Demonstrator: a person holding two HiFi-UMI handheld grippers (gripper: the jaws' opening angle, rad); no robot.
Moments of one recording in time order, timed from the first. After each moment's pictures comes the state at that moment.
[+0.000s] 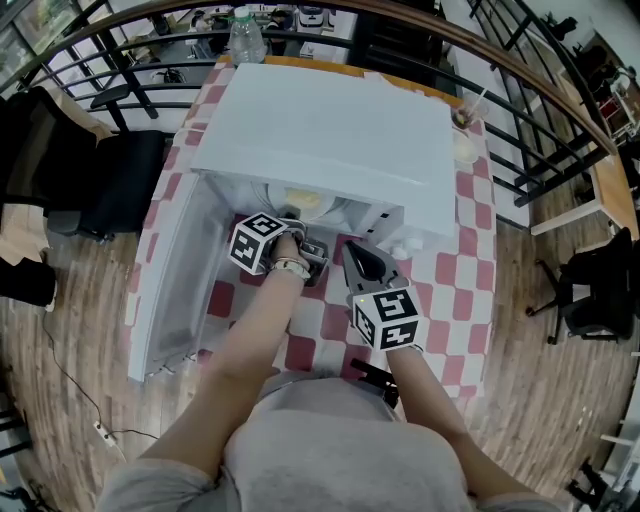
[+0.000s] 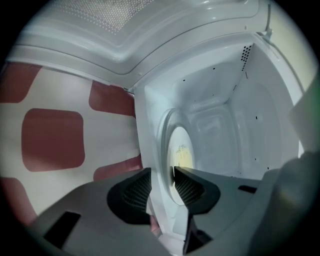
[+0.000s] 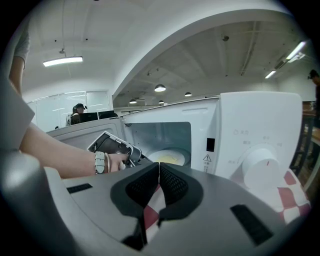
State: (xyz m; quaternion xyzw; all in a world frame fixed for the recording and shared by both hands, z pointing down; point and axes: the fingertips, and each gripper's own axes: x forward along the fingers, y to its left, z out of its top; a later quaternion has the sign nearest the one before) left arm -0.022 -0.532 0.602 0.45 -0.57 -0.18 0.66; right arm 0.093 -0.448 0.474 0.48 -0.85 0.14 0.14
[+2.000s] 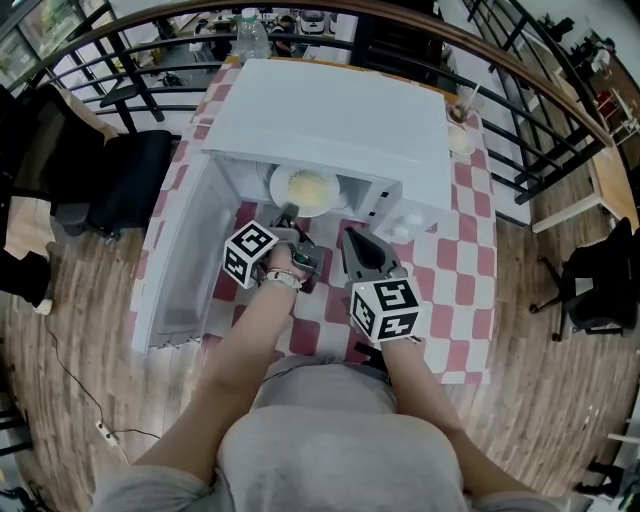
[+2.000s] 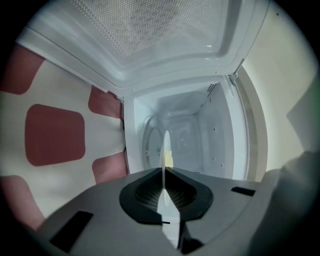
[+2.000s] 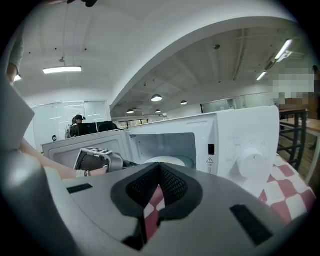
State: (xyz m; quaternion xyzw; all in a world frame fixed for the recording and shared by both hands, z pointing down) left arm -0.024 -0.500 0.550 0.54 -0.49 -0.29 0.62; right arm 0.086 -0.422 0.451 0.50 -0.85 0.14 0.08
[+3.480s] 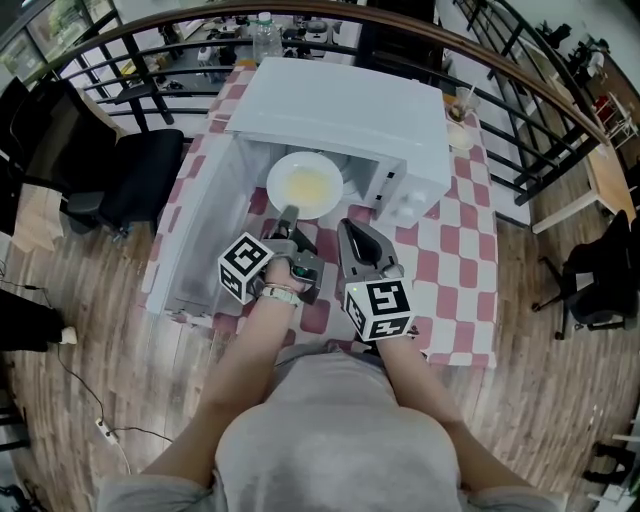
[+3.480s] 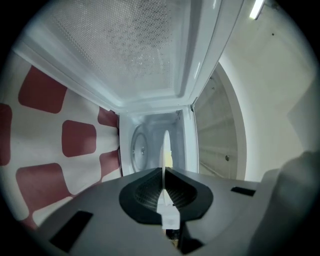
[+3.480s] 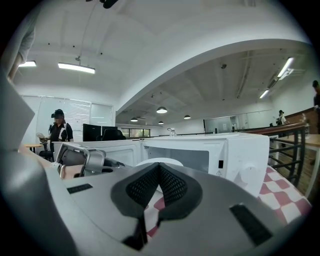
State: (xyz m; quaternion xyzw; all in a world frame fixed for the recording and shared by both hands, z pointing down) left arm -0.048 -0.423 0.484 0.58 -0.45 -0.35 0.59; right arm 0.053 -0.370 0.410 0.51 -0.86 0.05 0.05
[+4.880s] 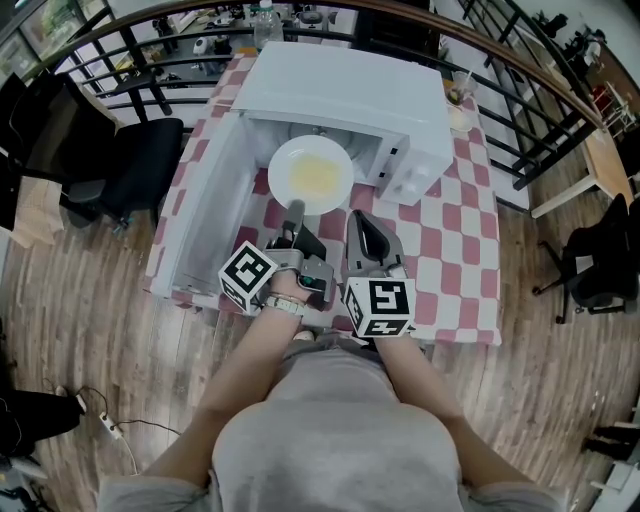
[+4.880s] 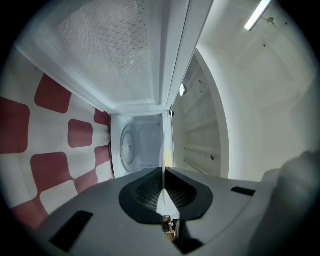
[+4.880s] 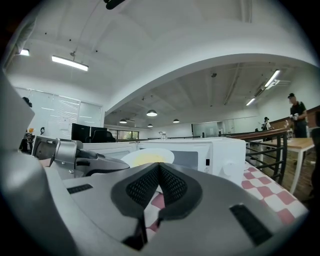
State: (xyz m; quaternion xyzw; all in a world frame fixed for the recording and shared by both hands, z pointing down) left arm -0.048 -0.363 0.442 0.61 -0.40 -0.39 0.56; right arm 0.058 -0.330 0.402 0.58 -0.82 0.03 0.03
